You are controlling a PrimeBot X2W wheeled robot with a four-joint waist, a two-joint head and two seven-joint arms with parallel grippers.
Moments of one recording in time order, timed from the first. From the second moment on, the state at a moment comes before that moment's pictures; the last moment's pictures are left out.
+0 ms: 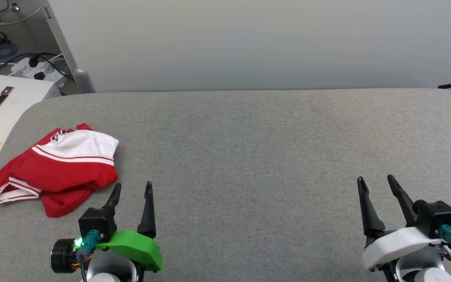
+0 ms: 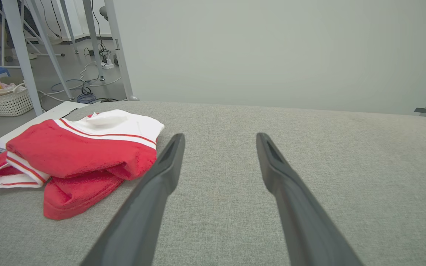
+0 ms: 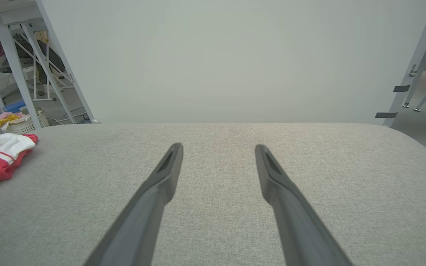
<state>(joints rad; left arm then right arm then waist) -0.01 0.05 -0.04 0.11 -0.13 -0.01 -0.11 0.01 -0.05 0.00 0.04 0.15 0.13 -0.11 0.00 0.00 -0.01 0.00</state>
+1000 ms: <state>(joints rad) 0.00 0.05 -0.07 0.16 -0.19 -0.03 -0.18 0.02 -0.05 0.01 0.05 0.21 0.13 -0.18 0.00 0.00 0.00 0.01</state>
